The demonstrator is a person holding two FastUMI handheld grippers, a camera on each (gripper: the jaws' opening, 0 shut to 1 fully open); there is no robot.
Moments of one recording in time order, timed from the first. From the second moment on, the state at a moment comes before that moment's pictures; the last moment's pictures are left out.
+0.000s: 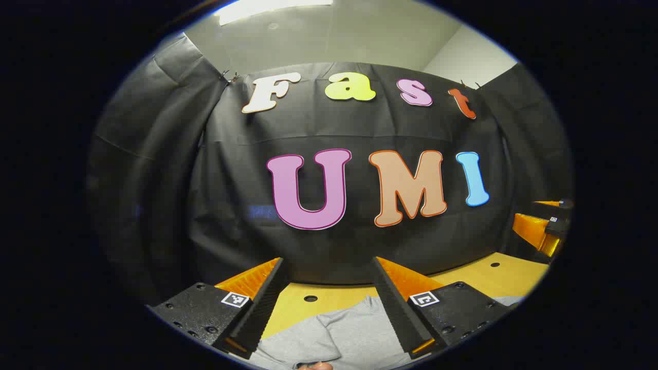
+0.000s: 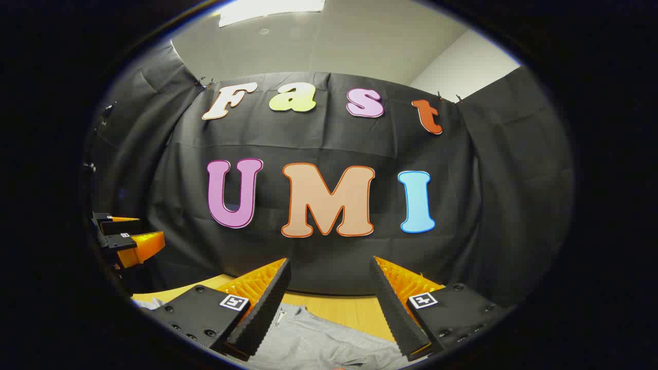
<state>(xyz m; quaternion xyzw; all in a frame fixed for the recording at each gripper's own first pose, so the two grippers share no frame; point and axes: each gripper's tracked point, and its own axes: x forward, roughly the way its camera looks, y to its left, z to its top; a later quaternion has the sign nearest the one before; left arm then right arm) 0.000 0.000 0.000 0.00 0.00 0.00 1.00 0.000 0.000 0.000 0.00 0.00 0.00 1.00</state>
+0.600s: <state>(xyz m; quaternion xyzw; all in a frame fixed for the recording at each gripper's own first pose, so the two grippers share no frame) -0.002 0.005 -0.002 0.01 0.00 0.01 1.00 0.002 0.004 -0.006 0.00 0.01 0.00 1.00</state>
